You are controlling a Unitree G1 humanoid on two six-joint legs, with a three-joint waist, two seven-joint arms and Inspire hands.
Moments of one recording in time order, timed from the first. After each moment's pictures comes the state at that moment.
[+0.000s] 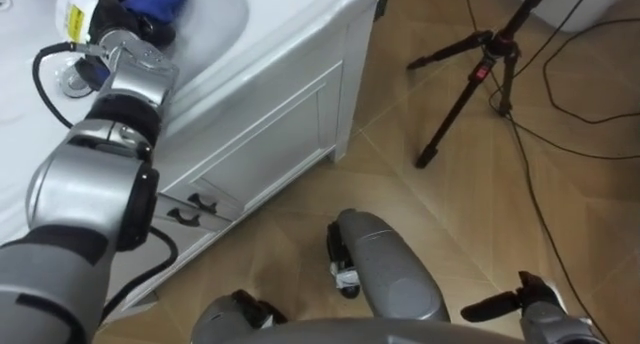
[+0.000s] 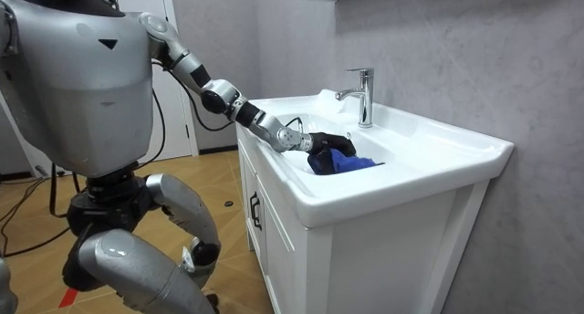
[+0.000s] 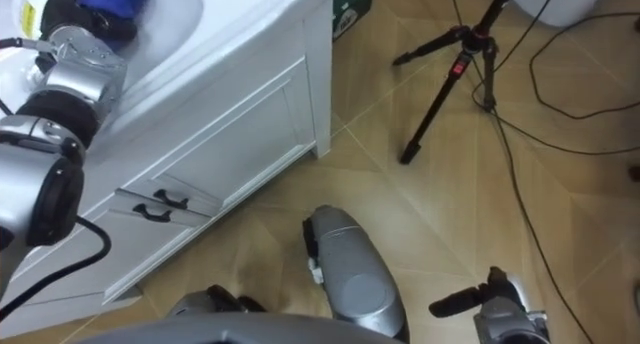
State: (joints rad) left arm -0.84 0.34 -0.15 1.19 0.07 0.20 0.63; right arm 0.02 -0.33 0.25 1.16 0.16 0.14 -0.24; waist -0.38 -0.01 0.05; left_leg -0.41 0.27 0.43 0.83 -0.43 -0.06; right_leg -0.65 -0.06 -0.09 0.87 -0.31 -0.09
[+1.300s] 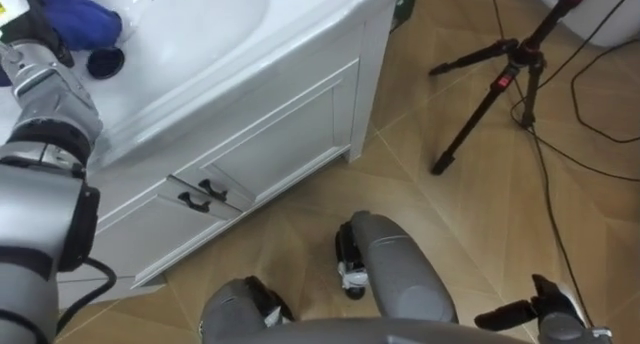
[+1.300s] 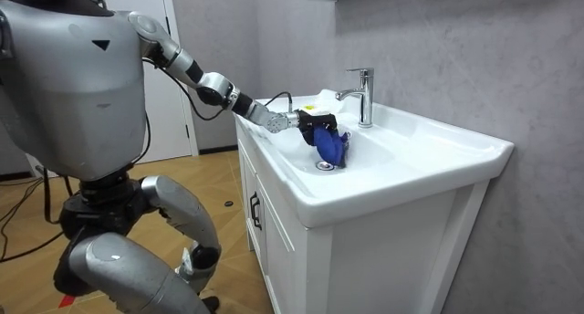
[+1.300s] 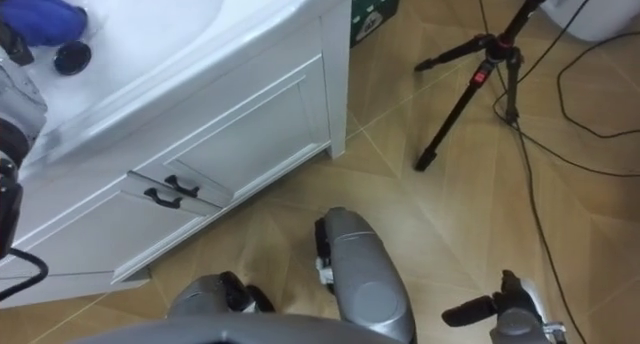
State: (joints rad) left arm -0.74 0.55 -0.24 1.26 0.63 0.24 0.58; right arm 0.11 -0.38 0.21 1.05 0.07 0.10 -0.22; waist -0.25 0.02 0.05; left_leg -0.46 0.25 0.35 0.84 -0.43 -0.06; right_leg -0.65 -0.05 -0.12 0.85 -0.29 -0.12
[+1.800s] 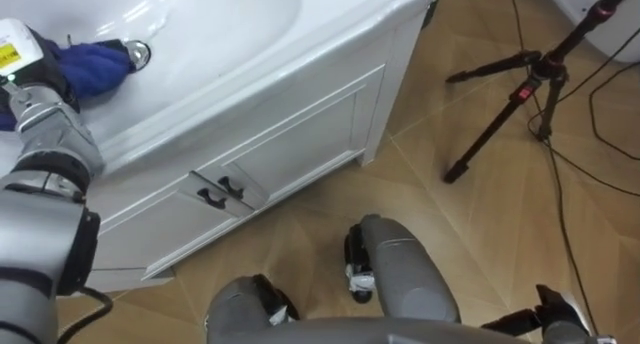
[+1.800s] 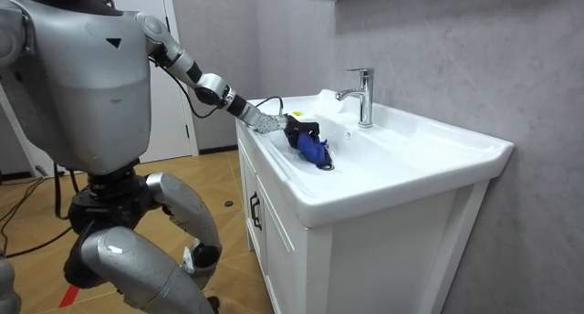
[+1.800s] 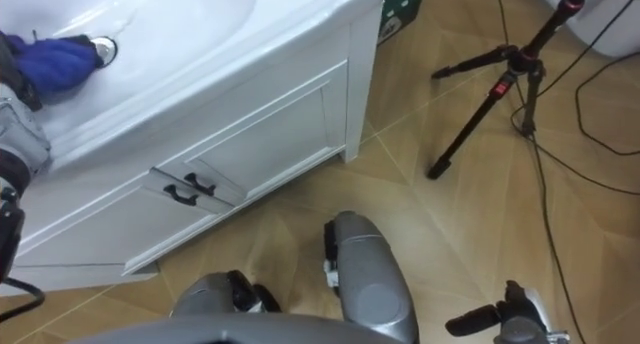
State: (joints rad) left arm -0.65 0.55 -0.23 1.28 0.64 0.24 0.53; right arm 0.11 -0.38 0.21 1.10 0.07 0.09 -0.22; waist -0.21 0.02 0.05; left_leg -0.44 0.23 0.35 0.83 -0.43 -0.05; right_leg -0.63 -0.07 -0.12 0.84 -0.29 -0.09
